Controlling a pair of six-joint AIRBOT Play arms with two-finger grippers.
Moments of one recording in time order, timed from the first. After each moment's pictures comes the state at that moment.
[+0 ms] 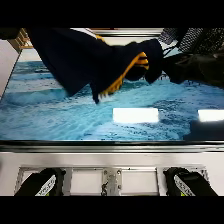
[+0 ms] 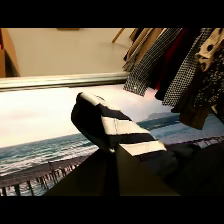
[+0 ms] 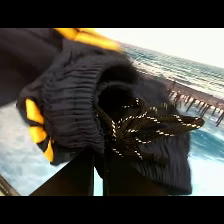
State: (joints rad) left arm -0.04 -0.93 1.68 1.00 -0.99 -1.42; right arm 0.08 -0.89 1.41 -0.81 1.10 1.22
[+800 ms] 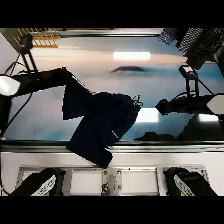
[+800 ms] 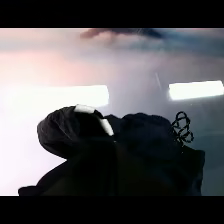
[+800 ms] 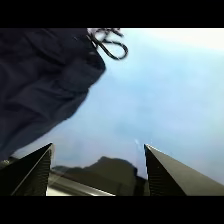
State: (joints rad) left arm -0.07 -1.07 1.17 1.00 -0.87 -1.42; right arm 0.08 -0.89 1.01 -1.30 1.18 1.44
